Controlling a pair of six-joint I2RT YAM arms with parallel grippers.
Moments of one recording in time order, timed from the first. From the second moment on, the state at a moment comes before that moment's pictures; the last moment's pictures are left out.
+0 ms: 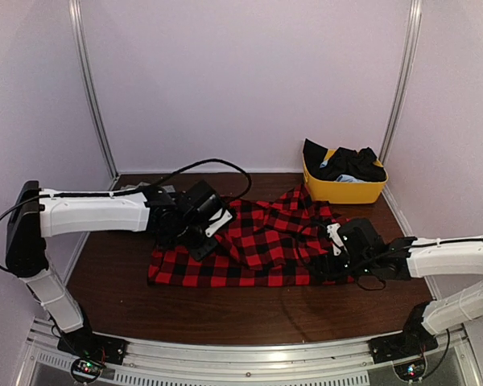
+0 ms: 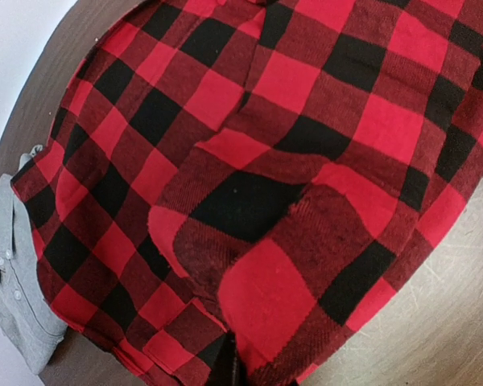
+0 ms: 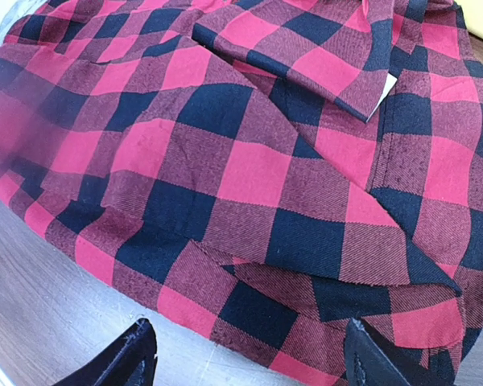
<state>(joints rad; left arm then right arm) -0.95 1.69 1.27 -0.67 -0.28 0.03 0.78 1.19 0.53 -0.15 0.14 0.42</state>
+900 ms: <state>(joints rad) -0.96 1.45 0.92 -0.49 -0.16 -0.12 0.77 1.25 0.53 -0.09 0.14 0.42</state>
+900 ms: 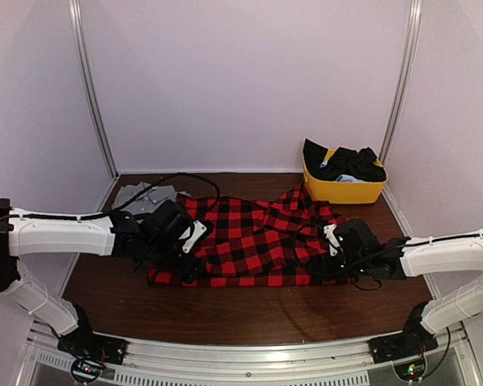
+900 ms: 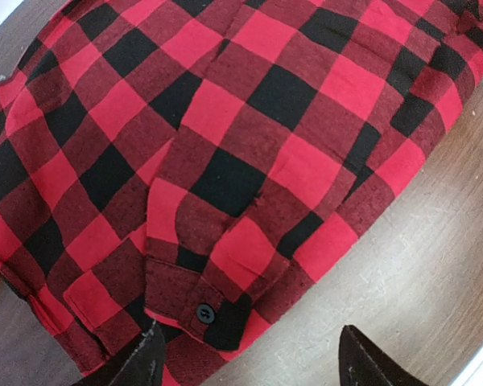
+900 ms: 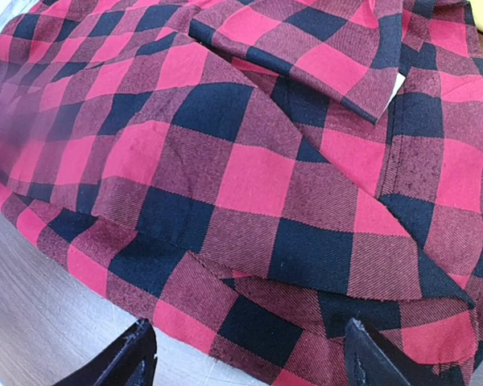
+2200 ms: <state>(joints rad) -0.66 1.55 0.69 -0.15 0.11 -0.33 0.77 1.30 0.51 -0.03 0.09 0.44</state>
